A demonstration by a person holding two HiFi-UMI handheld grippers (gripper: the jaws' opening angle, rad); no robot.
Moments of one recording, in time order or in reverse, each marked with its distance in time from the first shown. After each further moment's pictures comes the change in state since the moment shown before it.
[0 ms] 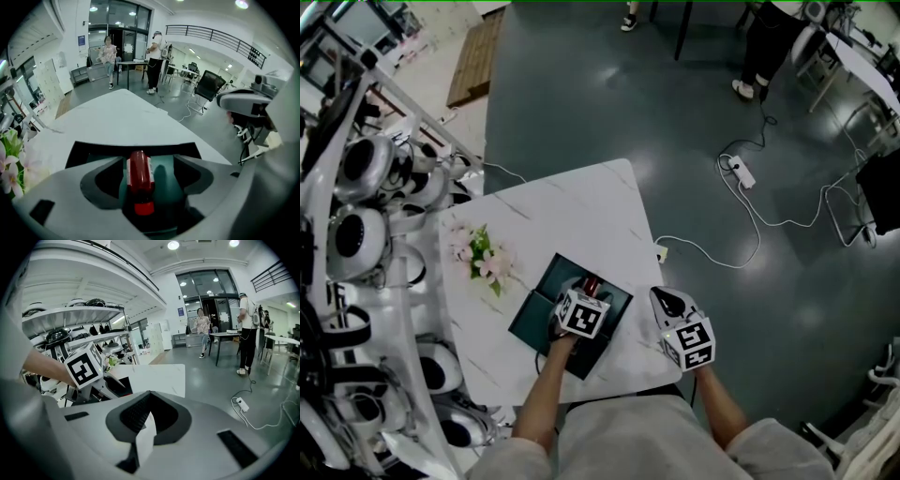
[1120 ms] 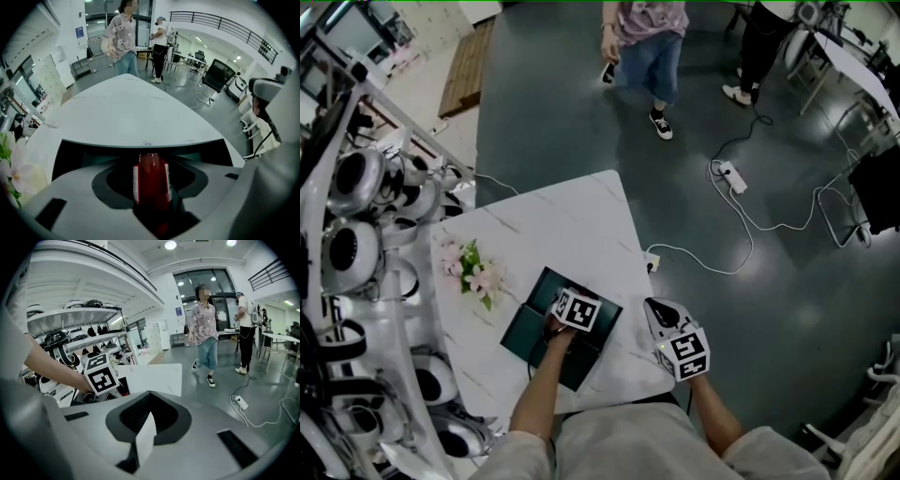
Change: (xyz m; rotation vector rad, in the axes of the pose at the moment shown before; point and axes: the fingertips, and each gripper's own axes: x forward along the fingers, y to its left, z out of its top) left arm 0.043 0.022 -0.013 -0.013 0.150 0.054; right arm -0.006 -0.011 -0.002 0.025 -0.001 -0.011
